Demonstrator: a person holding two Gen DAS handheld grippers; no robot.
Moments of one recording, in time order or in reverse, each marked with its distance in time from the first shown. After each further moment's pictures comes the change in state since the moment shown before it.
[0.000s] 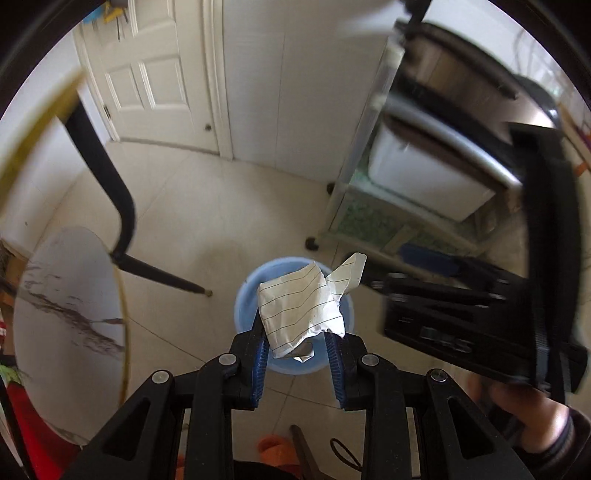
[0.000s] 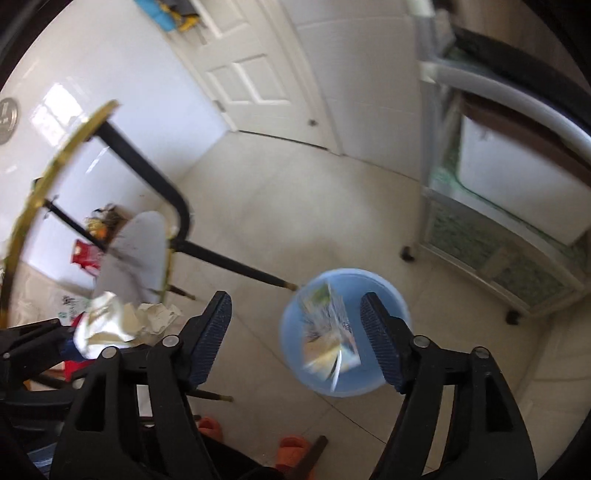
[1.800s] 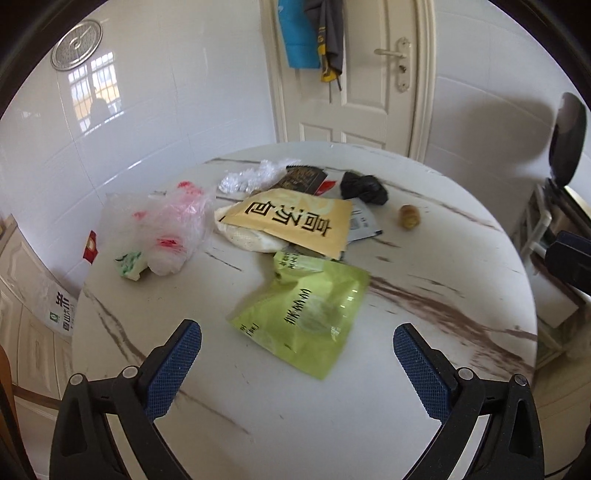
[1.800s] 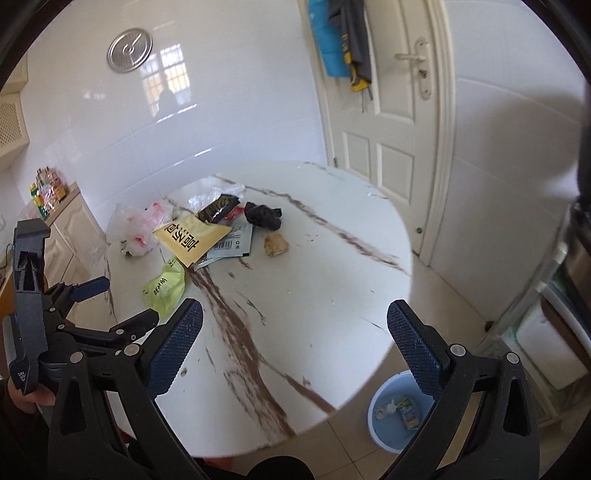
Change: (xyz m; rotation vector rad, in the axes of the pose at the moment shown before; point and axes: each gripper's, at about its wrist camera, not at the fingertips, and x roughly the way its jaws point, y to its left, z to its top) left arm -0.220 0.209 -0.129 -0.329 -0.357 0.383; right arm -0.114 0.305 0.019 -0.462 -0.211 0.141
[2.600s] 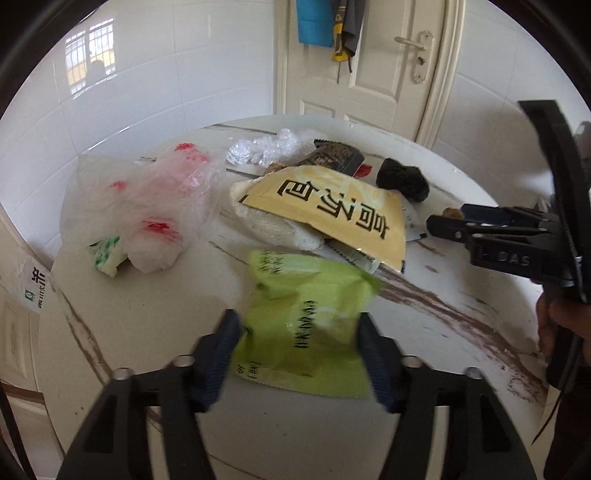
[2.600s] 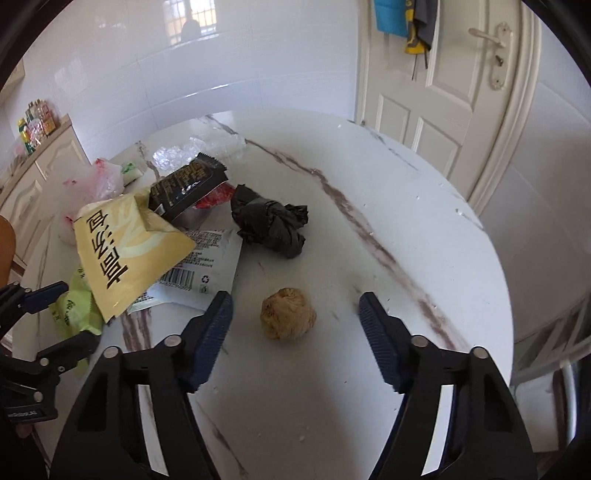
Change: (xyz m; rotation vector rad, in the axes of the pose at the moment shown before) left arm 0.069 0.052 0.024 -0.078 0.070 -0.099; right arm 0.157 0.021 0.051 -0.184 0.200 -0.028
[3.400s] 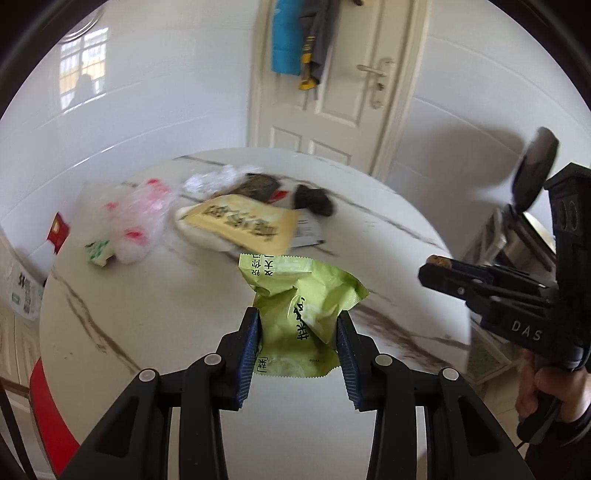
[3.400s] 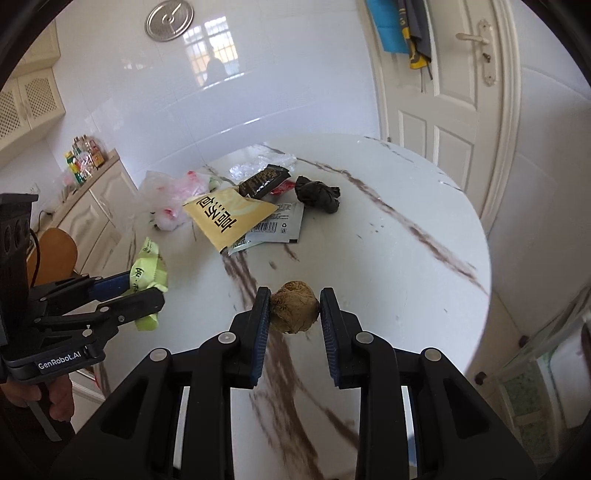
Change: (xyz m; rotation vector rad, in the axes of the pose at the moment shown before) left arm -0.096 -0.070 -0.036 0.019 -0.096 -0.091; right arm -0.111 -0.004 -0.074 0.082 -0.134 0.202
